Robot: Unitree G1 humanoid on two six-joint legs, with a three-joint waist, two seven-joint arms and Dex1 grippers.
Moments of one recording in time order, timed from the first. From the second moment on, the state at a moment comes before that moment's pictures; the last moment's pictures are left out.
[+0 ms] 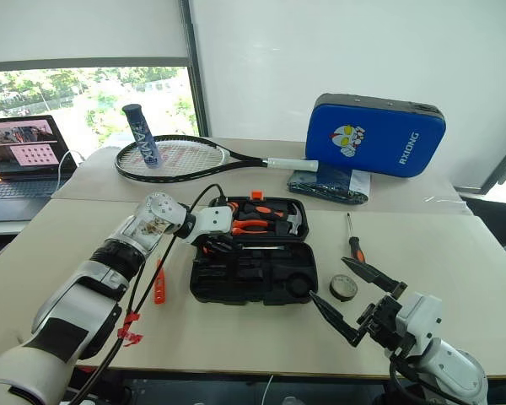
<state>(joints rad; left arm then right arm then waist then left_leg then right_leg) -1.10 0.43 -0.42 0.85 0.18 -0.08 -1.25 0.26 -0.48 -0.22 -0.46 0.51 -0.19 0.81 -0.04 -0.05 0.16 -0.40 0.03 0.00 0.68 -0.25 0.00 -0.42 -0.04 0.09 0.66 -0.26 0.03</state>
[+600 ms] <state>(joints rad) -1.13 0.38 -0.42 0.91 0.28 -0.05 -1.21 0.29 -0.47 -0.20 -0.48 0.49 -0.19 0.79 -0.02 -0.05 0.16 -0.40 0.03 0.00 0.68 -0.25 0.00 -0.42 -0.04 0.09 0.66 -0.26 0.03</state>
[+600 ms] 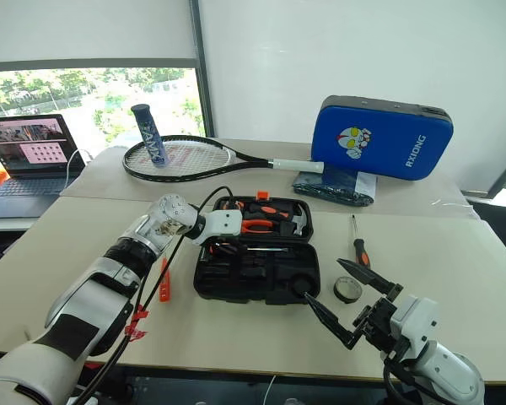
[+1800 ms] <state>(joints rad) -1.05 0.38 -0.19 1.06 0.12 -0.22 -1.08 0.33 -0.44 -0.17 -0.48 0.49 -0.20 0.80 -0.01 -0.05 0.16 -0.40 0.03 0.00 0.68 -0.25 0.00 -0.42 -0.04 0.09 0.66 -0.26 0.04</state>
